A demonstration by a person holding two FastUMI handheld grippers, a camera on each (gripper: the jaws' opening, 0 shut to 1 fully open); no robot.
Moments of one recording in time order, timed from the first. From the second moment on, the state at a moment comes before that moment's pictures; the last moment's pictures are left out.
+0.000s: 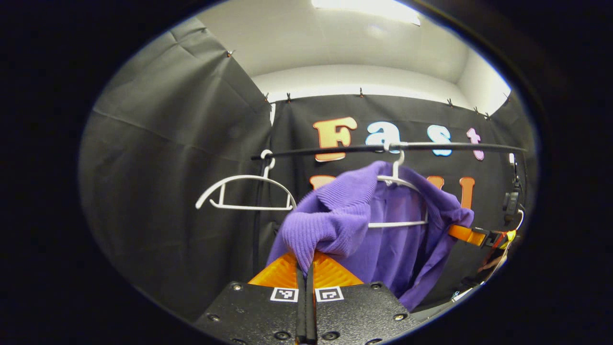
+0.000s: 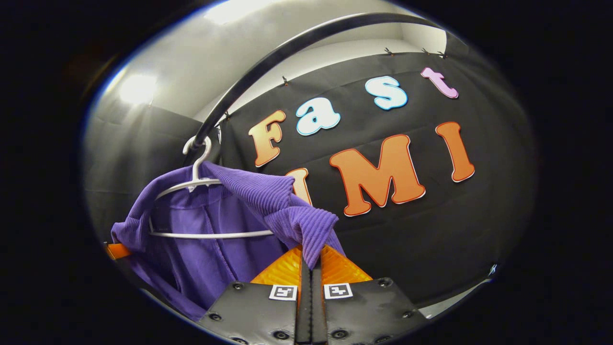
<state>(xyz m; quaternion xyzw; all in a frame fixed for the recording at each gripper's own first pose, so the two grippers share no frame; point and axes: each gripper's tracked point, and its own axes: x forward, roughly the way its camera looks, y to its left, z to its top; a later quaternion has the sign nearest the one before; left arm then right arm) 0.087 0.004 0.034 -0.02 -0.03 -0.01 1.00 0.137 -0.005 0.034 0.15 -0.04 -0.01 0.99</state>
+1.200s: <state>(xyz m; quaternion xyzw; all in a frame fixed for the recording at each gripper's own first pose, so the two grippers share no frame) 0.196 0.092 0.098 0.09 -0.08 0.06 0.99 0.267 -0.102 0.057 0.33 0.00 0.03 0.94</state>
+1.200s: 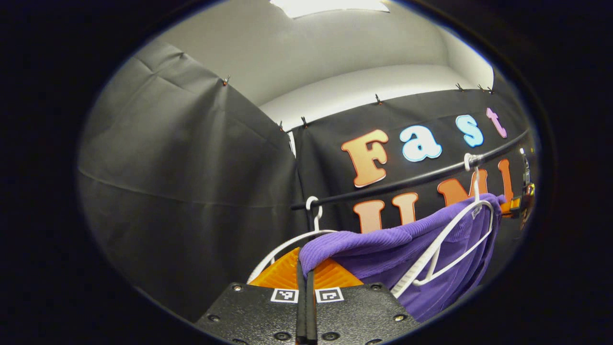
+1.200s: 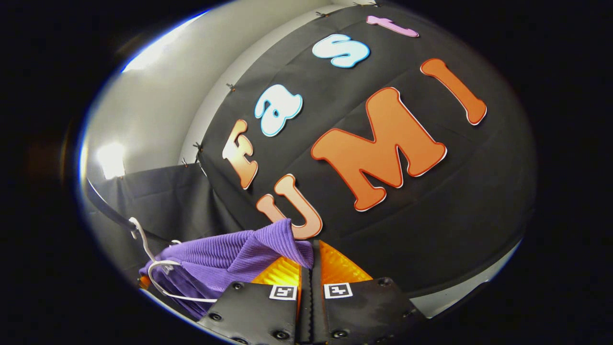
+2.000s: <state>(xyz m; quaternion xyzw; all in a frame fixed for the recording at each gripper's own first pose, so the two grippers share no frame) 0.184 0.080 -0.045 0.05 0.01 0.01 1.00 0.215 -0.129 -0.073 0.26 0.10 -0.03 0.96</state>
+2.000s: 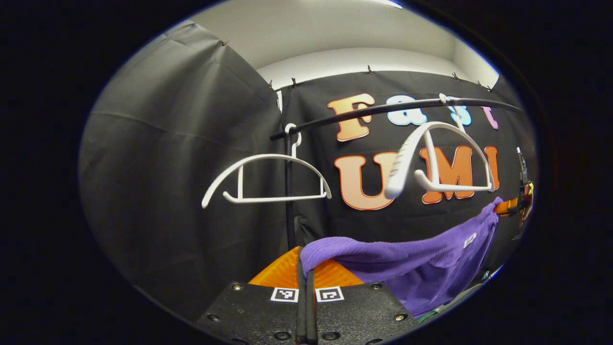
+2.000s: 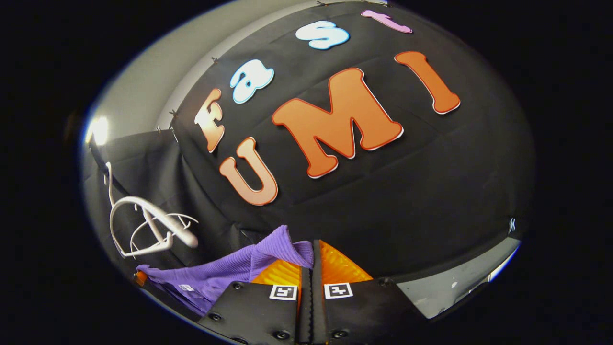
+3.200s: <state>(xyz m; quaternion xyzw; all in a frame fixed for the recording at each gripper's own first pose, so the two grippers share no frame) 0.099 -0.119 -0.098 0.01 0.06 -0.17 0.98 0.064 0.011 -0.126 0.17 0.15 0.07 0.97</state>
